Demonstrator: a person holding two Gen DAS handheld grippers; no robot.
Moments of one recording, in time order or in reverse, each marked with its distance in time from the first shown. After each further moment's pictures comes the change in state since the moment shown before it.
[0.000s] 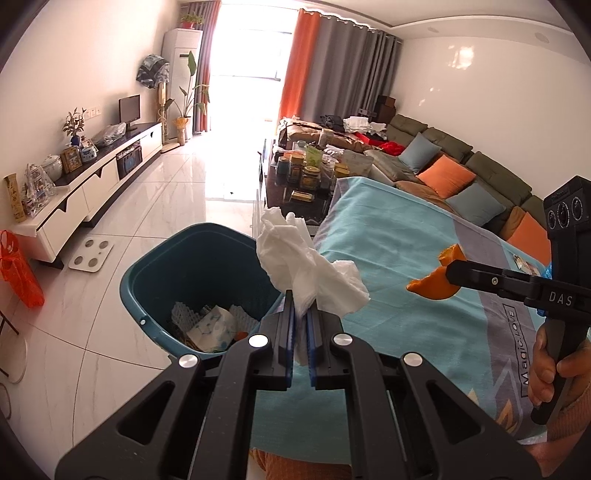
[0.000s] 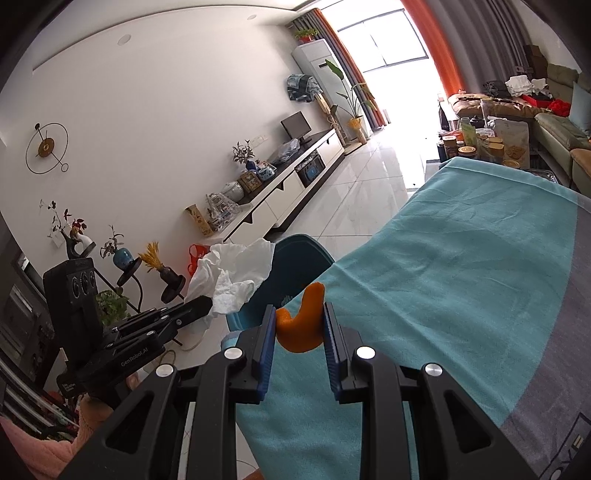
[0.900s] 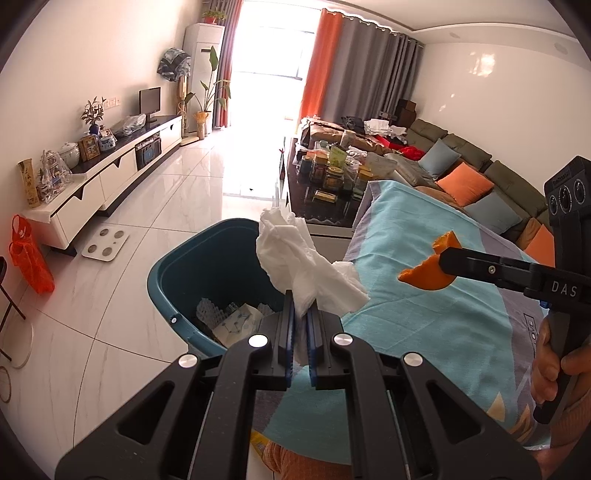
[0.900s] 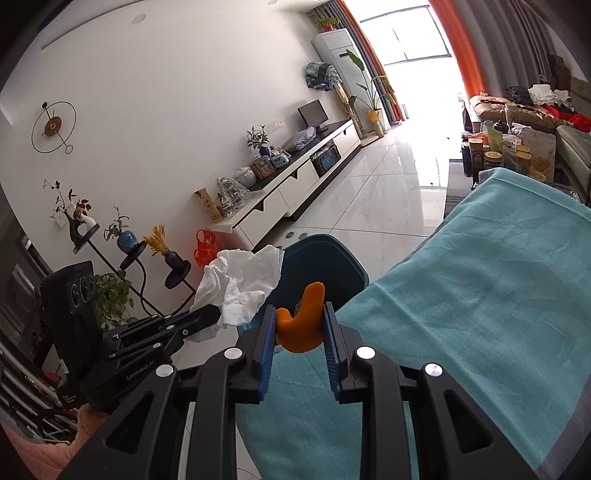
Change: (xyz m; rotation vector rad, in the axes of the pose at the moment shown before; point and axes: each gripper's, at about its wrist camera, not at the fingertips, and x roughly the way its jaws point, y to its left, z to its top) left arm 0.002 0.032 0.002 -0.058 0.005 0.061; right arm 0.042 0.024 0.022 -0.067 0.053 0.028
